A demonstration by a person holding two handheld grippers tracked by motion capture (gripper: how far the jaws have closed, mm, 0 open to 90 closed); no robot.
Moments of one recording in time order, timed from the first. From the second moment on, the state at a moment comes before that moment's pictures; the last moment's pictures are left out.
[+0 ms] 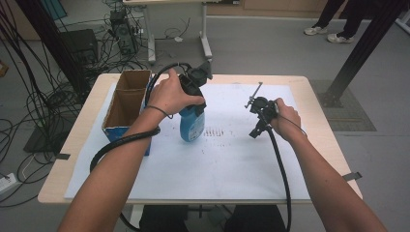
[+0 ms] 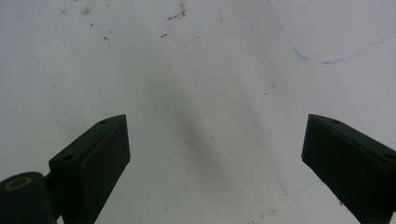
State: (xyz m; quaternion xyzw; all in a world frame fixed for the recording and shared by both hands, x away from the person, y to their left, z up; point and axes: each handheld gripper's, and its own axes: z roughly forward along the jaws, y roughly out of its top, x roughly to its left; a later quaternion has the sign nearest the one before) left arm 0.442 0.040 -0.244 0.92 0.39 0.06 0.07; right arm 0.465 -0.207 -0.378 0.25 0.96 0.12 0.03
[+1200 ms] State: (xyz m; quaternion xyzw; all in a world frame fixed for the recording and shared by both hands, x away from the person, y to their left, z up) left arm 0.419 0.019 -0.077 0.90 0.42 0.10 0.09; right arm 0.461 -0.206 -0.368 0.24 0.96 0.13 0.04
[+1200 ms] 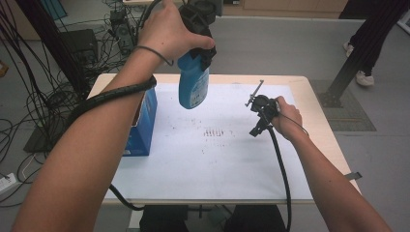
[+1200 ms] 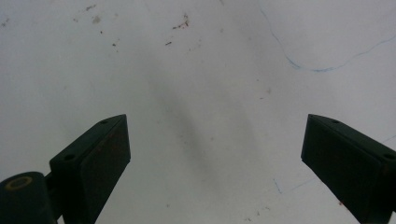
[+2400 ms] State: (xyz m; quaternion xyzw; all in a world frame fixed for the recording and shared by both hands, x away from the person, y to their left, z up) left arm 0.426 0.111 -0.064 0.82 0.56 0.11 0.09; right arm 0.459 -0.209 -0.365 0.24 0.96 0.13 0.05
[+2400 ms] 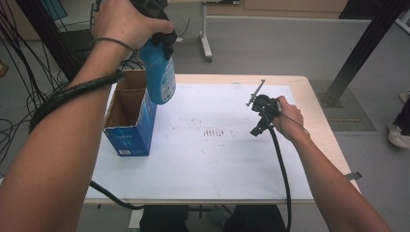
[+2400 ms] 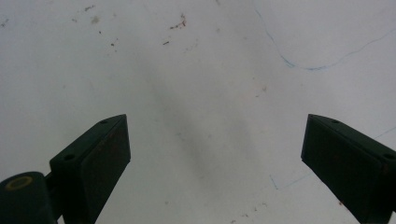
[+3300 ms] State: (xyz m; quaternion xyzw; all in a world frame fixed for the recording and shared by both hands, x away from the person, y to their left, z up) left arm 0.438 0.210 -0.080 0.73 0.67 0.10 0.07; right arm 0.461 -0.210 -0.367 0.24 0.96 0.14 0.04
